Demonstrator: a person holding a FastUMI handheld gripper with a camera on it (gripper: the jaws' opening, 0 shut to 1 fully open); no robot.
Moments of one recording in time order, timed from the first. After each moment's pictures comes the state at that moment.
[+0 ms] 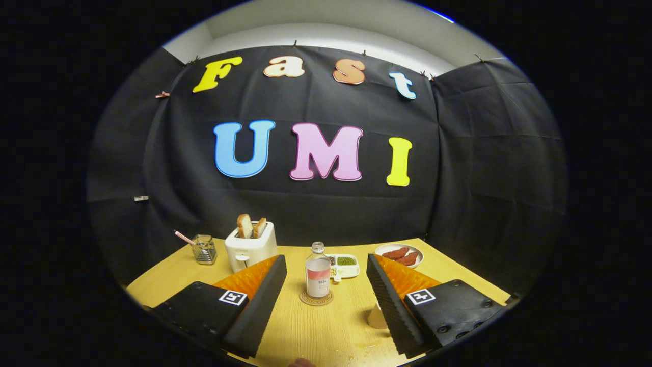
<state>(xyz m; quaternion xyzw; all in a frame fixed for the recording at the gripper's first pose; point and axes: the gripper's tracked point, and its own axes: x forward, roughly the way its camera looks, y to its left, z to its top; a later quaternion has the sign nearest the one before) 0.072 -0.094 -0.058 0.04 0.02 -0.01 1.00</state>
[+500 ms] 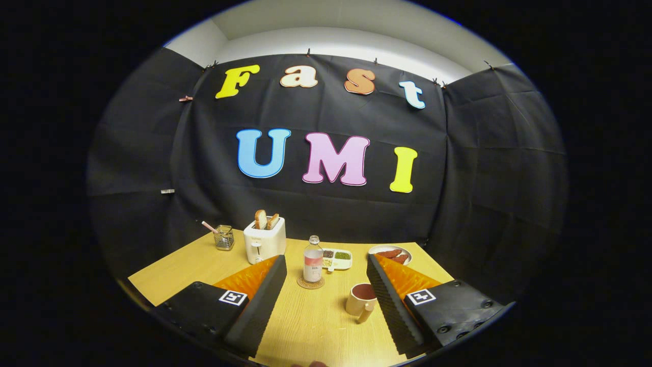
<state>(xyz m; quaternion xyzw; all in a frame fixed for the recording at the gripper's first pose) -0.021 -0.143 -0.040 0.03 0.03 0.04 1.00</state>
